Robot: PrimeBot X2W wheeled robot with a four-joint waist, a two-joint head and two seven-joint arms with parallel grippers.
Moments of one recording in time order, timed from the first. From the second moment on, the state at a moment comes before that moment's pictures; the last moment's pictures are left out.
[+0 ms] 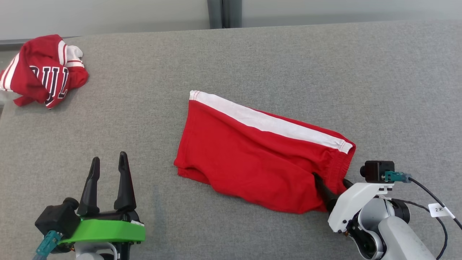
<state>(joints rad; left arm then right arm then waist) -0.04 0.07 -0.05 0.11 -0.46 -0.09 -0.26 -0.21 -0.12 0.19 0.38 0.51 0.13 0.18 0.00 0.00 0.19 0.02</state>
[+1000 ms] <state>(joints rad) -0.05 0.05 -0.11 0.09 -0.44 -0.10 -0.26 -0.50 -0.41 0.16 0.58 0.60 0.13 0.30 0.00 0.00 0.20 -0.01</state>
